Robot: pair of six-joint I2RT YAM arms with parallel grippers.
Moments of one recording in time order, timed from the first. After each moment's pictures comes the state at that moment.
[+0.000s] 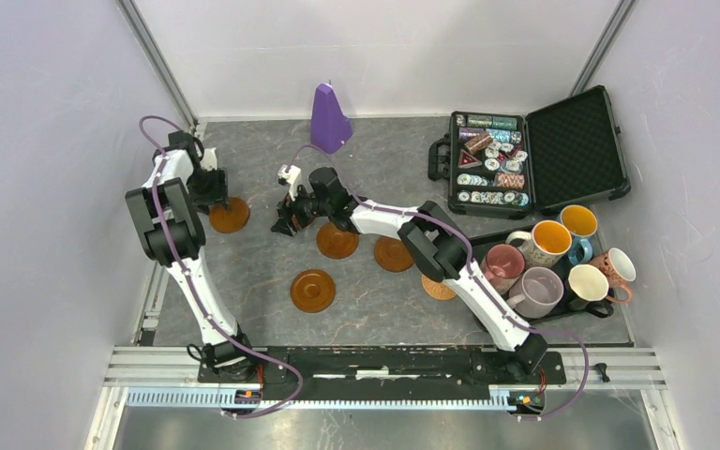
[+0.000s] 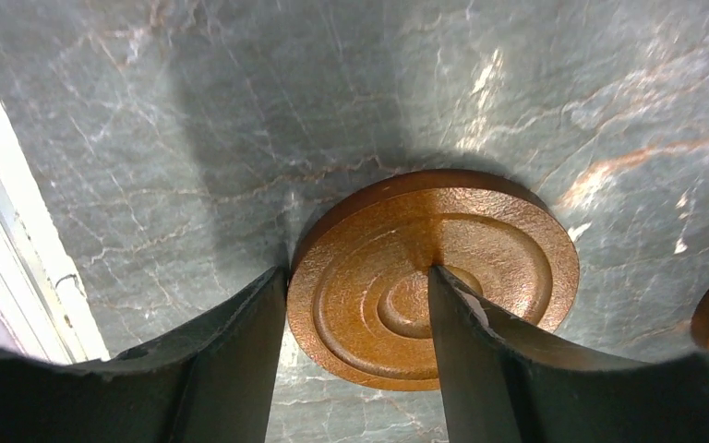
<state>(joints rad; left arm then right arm) 0.33 2.16 1.67 -0.84 0.11 0.20 0.85 2.60 1.97 0.30 -0.53 0.05</state>
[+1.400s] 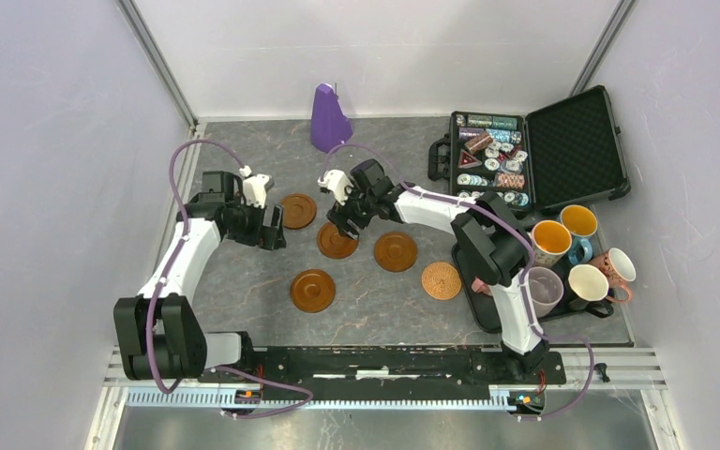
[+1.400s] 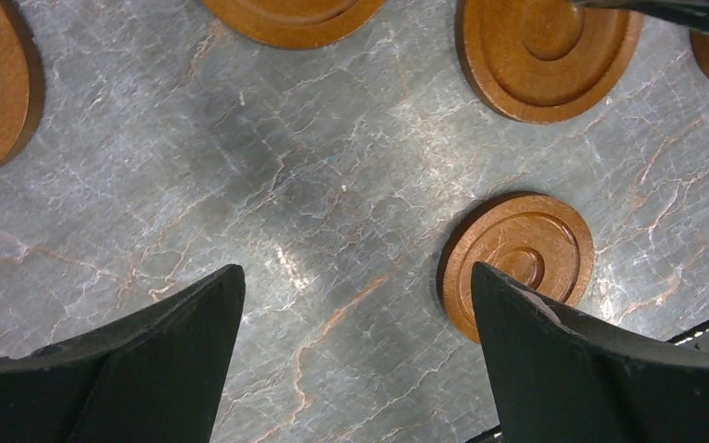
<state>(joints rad) 0.05 1.30 0.93 -0.71 0.37 0.27 0.72 2.13 1.51 -0.18 -0.31 -0.33</state>
